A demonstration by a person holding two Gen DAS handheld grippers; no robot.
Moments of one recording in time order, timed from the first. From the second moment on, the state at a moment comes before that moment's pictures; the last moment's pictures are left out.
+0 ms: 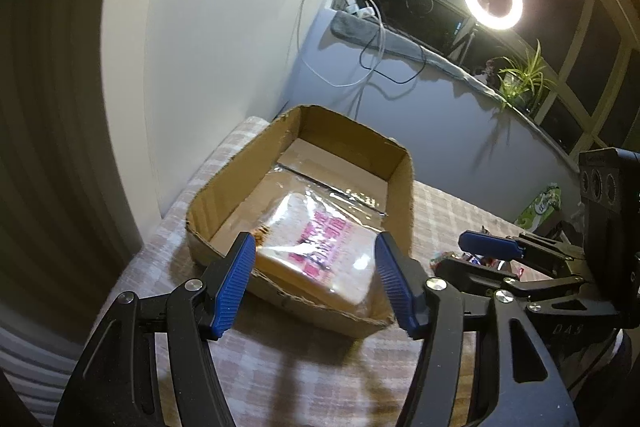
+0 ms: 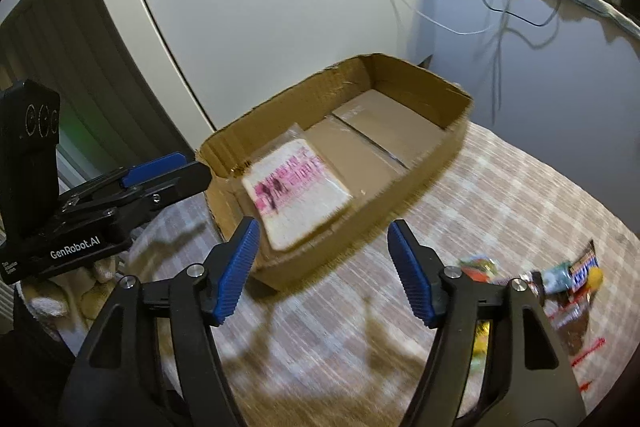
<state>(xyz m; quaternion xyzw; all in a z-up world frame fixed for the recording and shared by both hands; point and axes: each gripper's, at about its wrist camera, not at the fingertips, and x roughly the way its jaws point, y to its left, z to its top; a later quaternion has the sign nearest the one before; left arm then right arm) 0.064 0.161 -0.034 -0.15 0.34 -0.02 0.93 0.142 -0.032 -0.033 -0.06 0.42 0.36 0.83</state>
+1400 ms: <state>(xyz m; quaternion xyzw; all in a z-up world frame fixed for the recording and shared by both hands) 0.116 -0.022 -0.091 -0.07 0.46 -0.18 0.87 0.094 -0.308 -0.085 0.05 0.48 0.18 0.86</state>
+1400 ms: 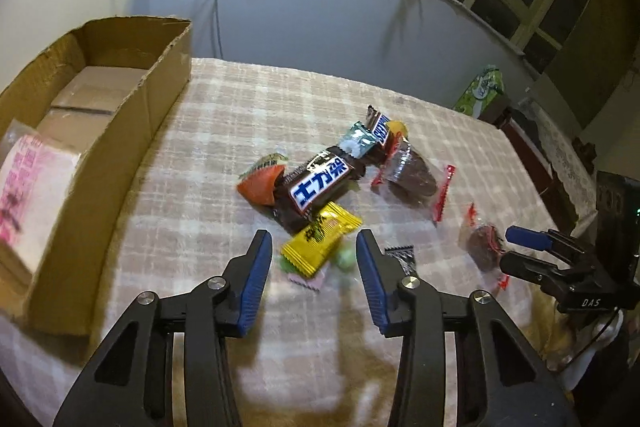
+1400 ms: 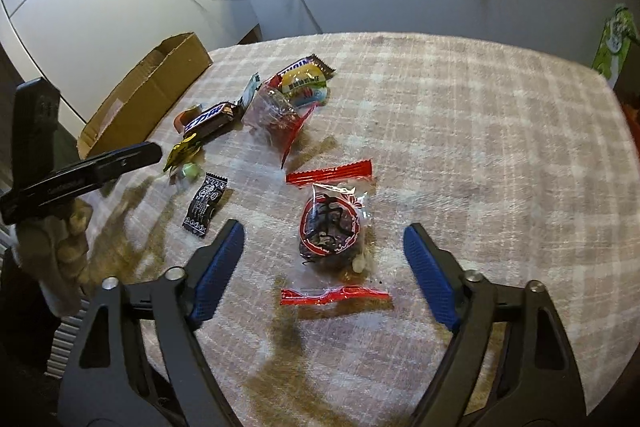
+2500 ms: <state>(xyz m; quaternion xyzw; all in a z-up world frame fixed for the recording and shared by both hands) 0.135 -0.039 -0.105 -0.03 0.46 -0.19 0.87 0.108 -0.303 -0.102 0.05 0.51 0.17 0.84</state>
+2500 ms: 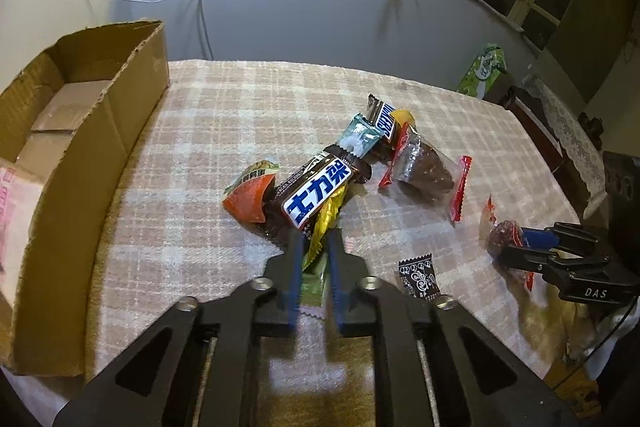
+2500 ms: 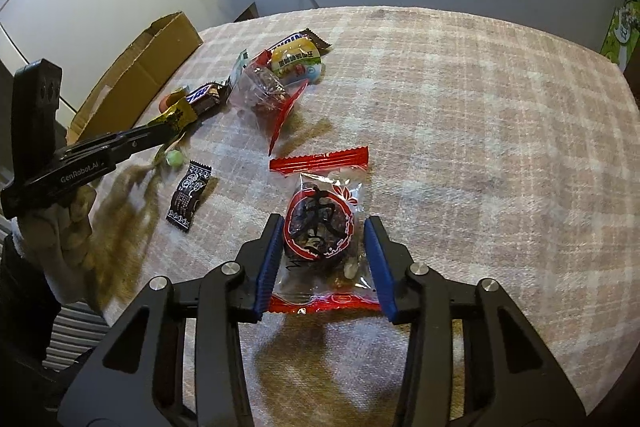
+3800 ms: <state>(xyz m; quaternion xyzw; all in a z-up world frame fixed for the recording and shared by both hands) 0.106 0.051 -0.047 -0.09 0.36 -0.13 0.92 0.136 -0.213 -0.024 0.01 0.43 0.25 0.87</state>
